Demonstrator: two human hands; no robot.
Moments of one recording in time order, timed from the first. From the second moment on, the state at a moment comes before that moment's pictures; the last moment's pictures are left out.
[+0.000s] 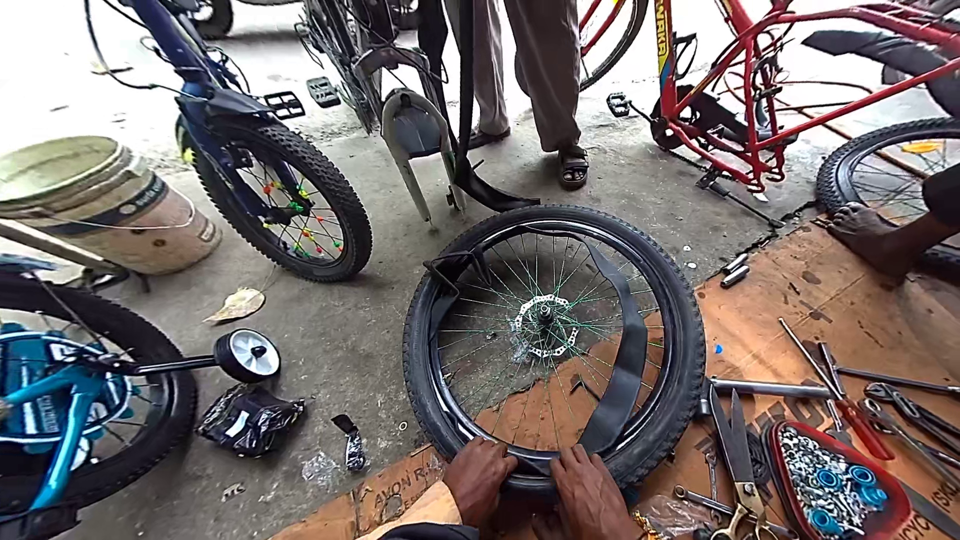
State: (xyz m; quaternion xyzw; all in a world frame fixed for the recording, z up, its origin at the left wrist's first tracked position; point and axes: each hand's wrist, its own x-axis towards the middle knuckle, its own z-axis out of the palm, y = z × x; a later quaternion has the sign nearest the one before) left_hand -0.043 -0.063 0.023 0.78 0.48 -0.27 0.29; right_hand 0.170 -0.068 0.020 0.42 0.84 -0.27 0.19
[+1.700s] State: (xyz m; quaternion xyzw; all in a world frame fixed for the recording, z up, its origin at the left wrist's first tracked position) left_hand -0.048 -0.099 -0.017 0.79 0.52 -0.06 0.32; right_hand 0.158 -0.007 -0.005 0.51 0.84 -0.16 0.13
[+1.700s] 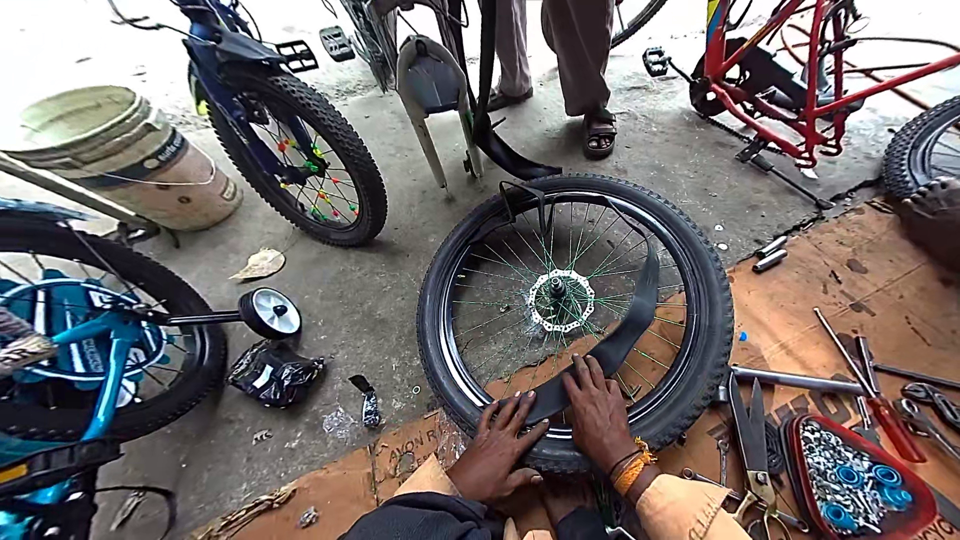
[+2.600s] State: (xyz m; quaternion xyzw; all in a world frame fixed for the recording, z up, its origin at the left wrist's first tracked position) left_hand -0.053 -0.107 -0.014 0.80 0.53 0.03 0.27; right_hand 0.197 -0.015 0.018 0.46 0.86 -0.21 0.03
